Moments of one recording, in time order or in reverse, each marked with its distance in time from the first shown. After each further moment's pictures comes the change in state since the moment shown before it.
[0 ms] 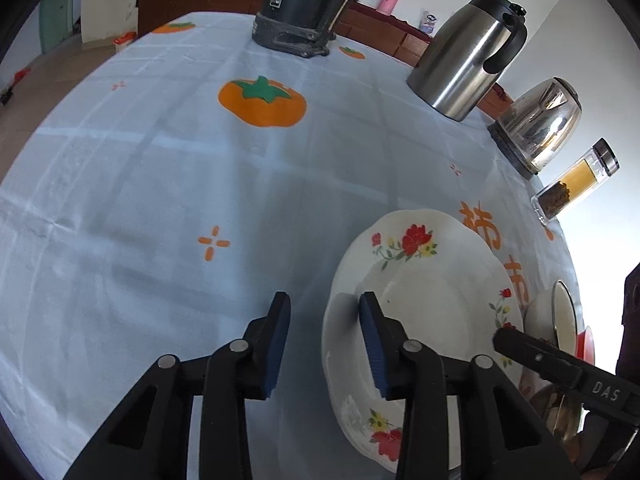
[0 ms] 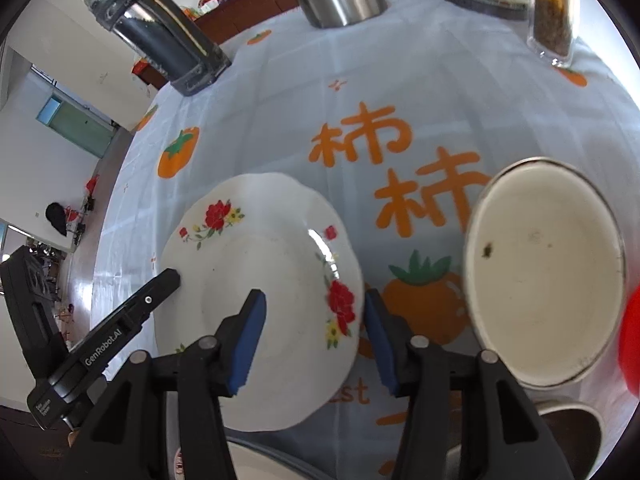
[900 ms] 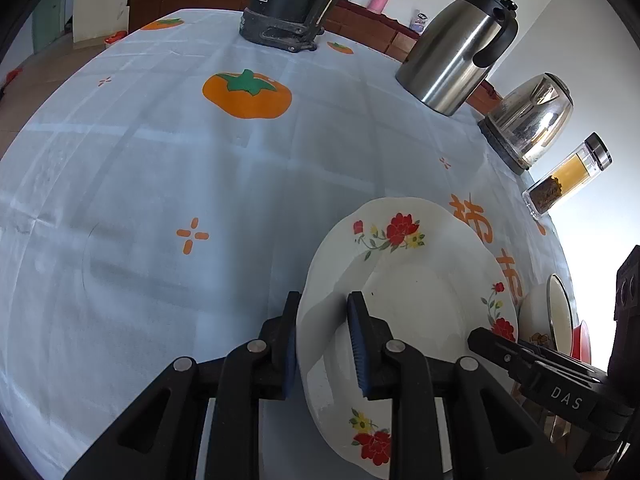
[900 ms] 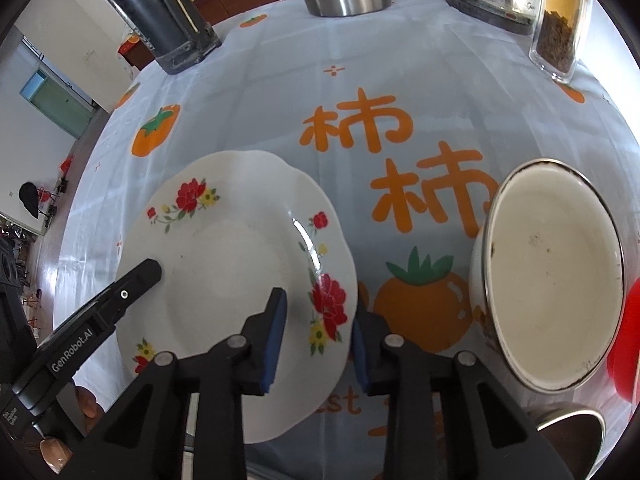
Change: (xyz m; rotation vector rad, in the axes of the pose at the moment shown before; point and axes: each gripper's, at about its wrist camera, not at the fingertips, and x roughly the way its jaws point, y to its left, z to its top) left arm 0.004 -0.005 -0.005 0.012 -0.004 -0.032; right arm 0.012 0.006 -0.007 -0.050 0.003 -0.119
